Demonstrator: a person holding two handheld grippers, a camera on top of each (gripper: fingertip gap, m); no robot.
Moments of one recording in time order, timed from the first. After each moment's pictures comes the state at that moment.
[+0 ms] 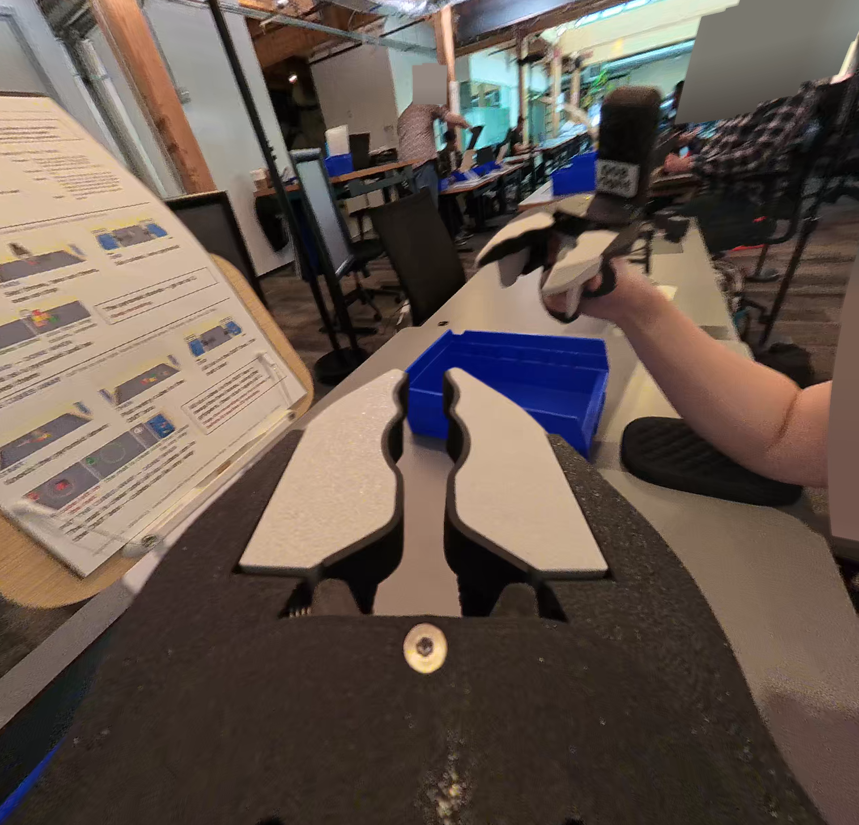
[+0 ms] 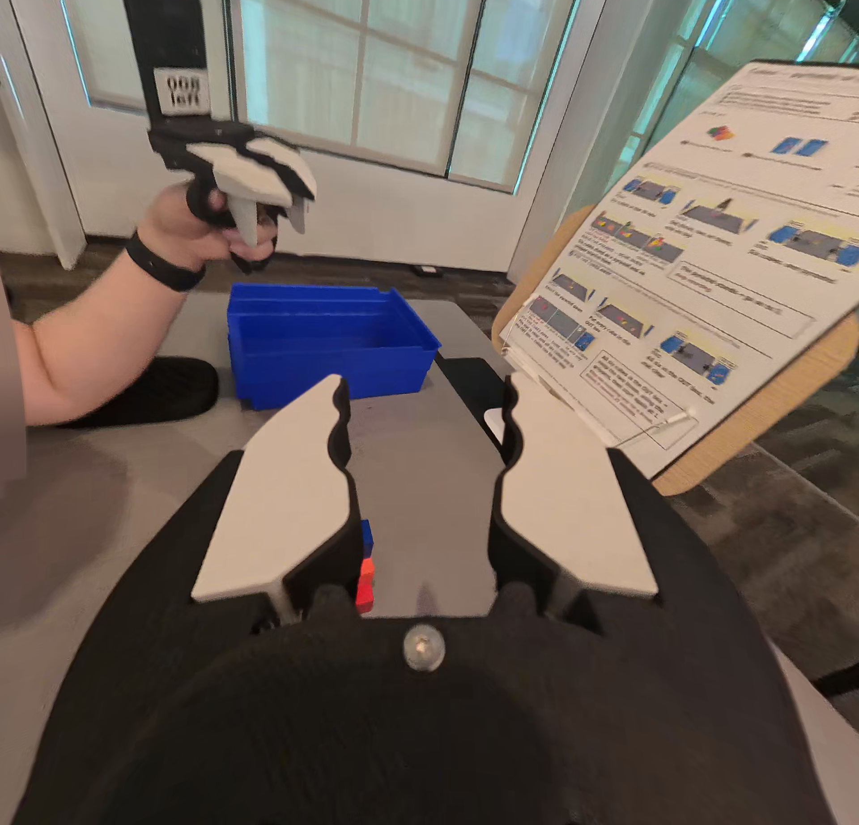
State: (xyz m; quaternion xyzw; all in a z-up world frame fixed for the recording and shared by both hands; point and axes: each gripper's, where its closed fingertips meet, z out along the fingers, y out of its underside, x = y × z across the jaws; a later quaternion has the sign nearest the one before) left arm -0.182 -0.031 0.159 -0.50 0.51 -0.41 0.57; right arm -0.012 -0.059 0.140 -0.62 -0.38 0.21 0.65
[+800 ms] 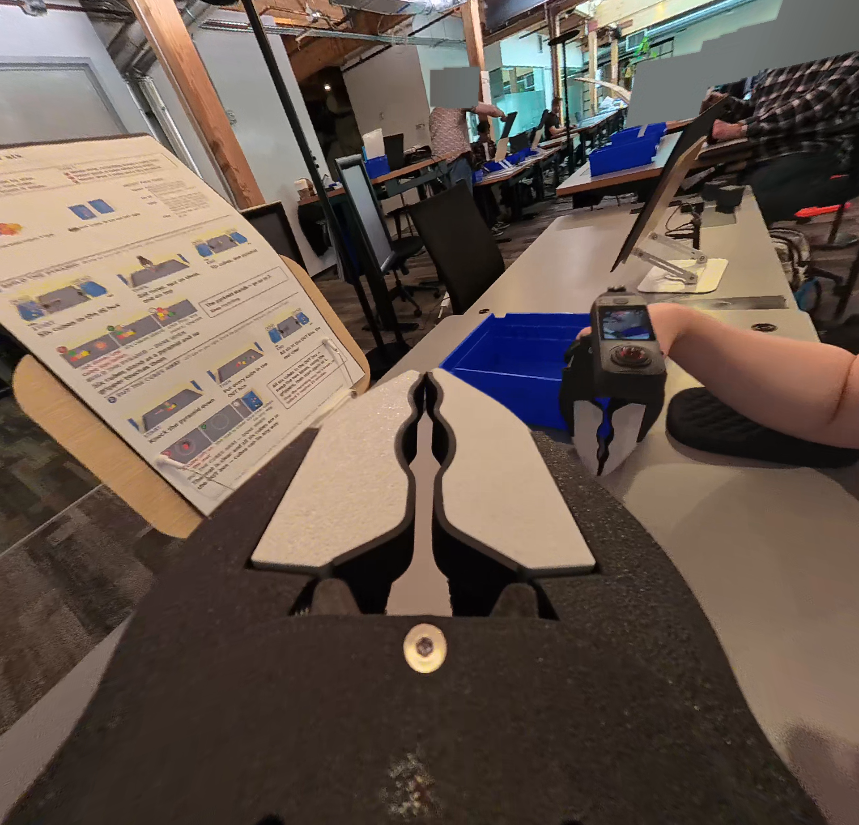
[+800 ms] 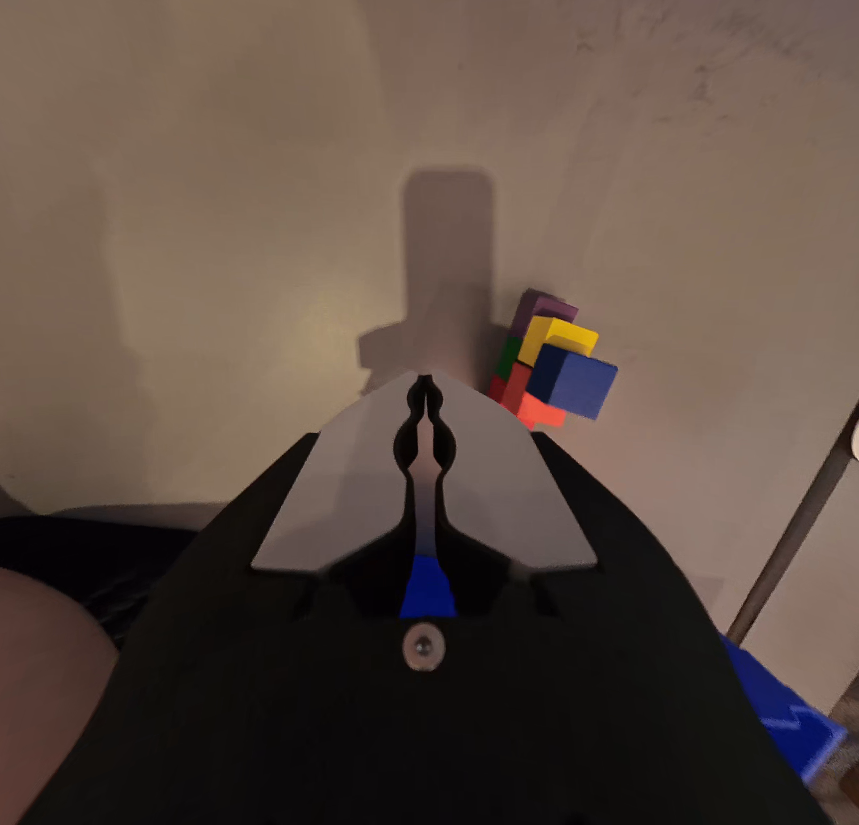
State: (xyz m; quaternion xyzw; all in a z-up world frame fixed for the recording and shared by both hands) left arm -0.240 -0.018 0.166 -0.50 0.51 -0.36 0.61; right arm -0.077 -0.097 -0.088 -0.71 -0.69 0.06 0.15
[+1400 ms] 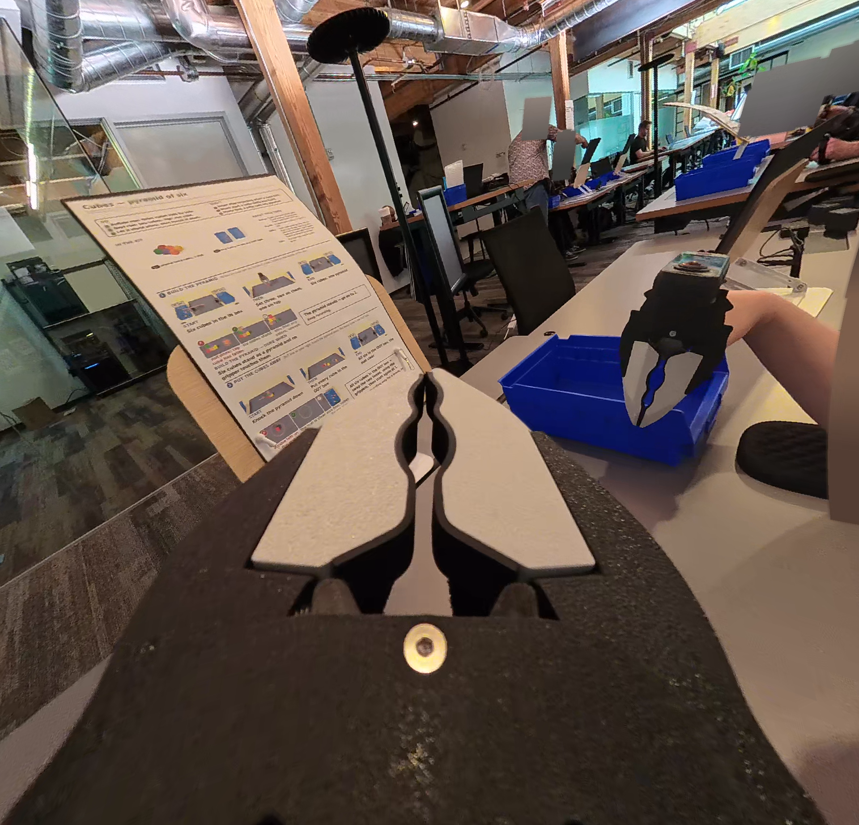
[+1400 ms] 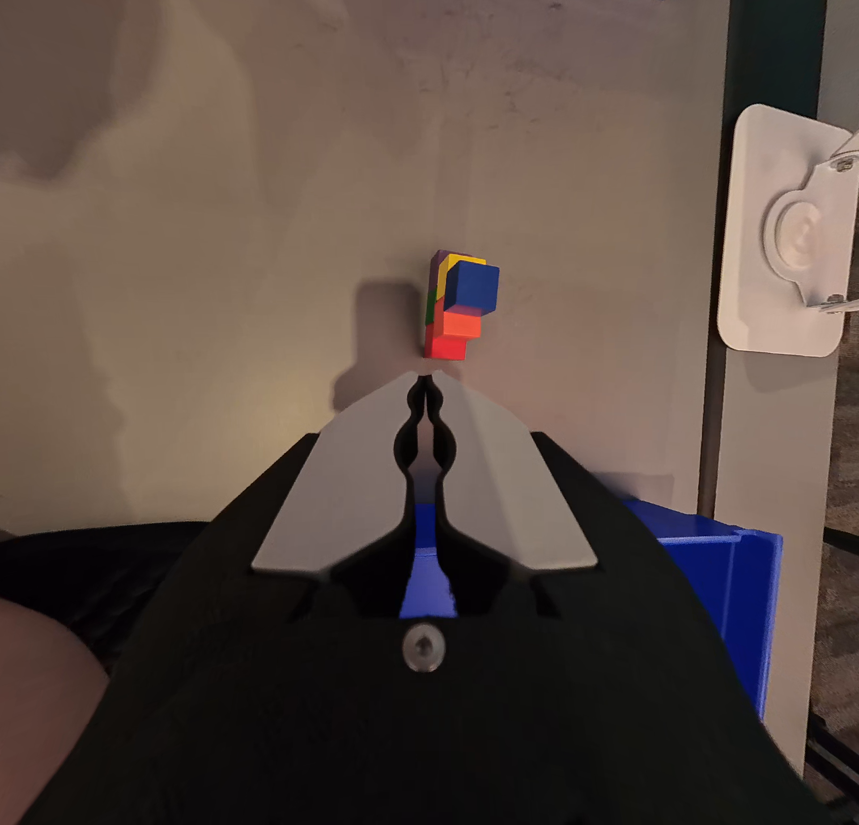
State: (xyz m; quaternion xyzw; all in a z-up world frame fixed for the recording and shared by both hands) left arm -0.283 -0.012 0.187 -0.50 0.44 -0.32 0.67; right arm -0.030 -0.085 -0.030 -0.74 -0.61 0.06 0.28
